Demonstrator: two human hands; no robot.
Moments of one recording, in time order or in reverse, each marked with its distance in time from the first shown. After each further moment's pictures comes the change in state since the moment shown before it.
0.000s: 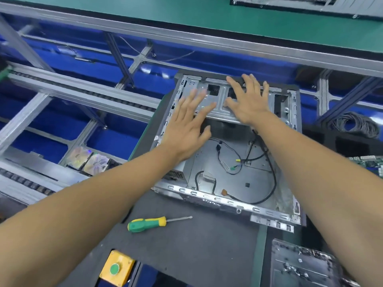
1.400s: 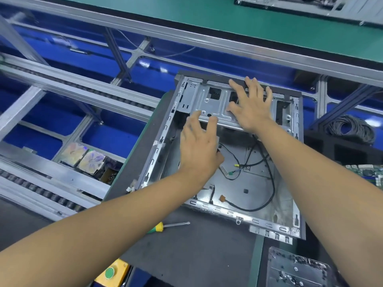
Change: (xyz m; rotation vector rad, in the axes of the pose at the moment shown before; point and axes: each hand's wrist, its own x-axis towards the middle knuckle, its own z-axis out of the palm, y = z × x) left_hand -0.009 0.069 -0.007 -0.020 -0.146 -0.400; right_hand -0.004 0.003 -0.001 0.044 0.031 -0.016
